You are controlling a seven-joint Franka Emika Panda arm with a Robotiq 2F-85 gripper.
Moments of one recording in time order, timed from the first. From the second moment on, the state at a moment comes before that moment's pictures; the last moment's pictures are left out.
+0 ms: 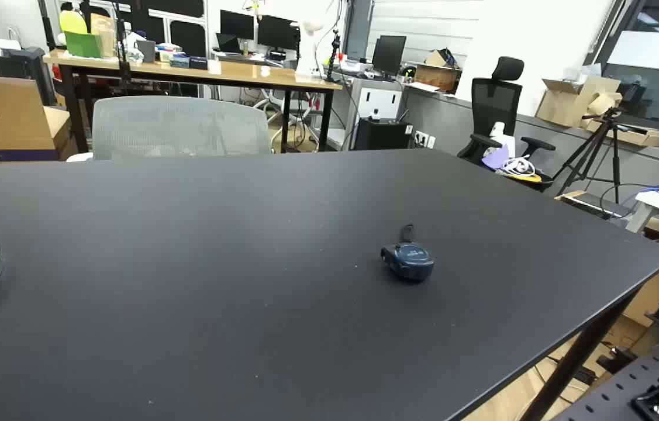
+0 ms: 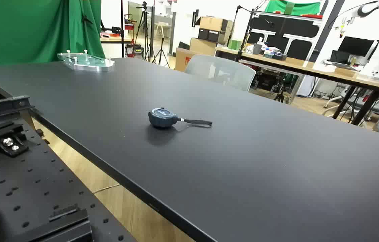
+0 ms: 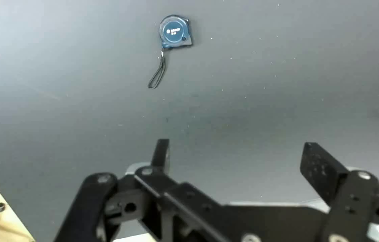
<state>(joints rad) -0.02 -0.37 0.16 -2.19 0.00 1.89 0.37</state>
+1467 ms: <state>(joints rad) 0.03 -0.36 0.11 -2.43 0.03 2.31 0.11</state>
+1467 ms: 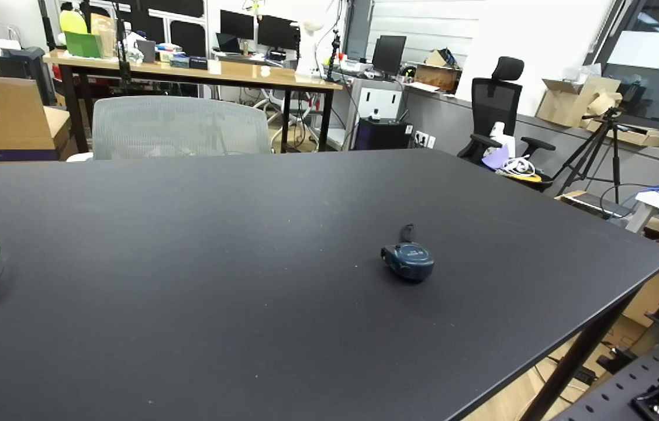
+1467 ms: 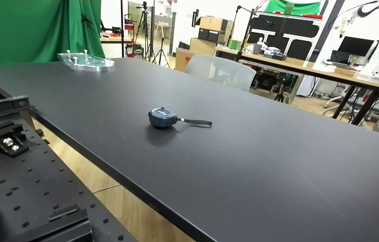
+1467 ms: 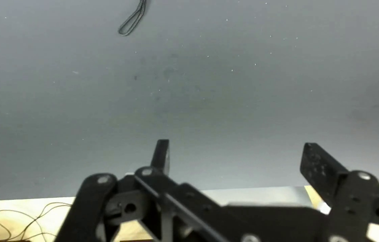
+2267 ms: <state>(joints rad) 0.01 -0.21 0.03 -2.63 0.00 2.45 -0.04</state>
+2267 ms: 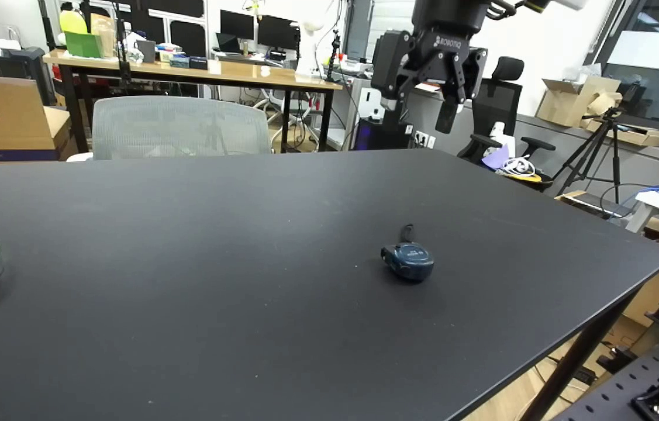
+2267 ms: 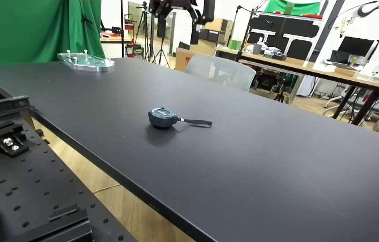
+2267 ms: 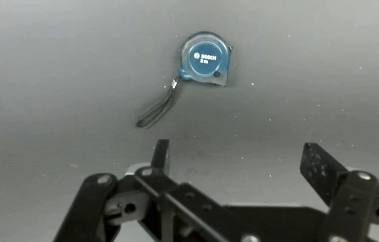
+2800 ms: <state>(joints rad) -0.01 -0.18 0.03 -2.64 -0.04 2.46 -0.02</state>
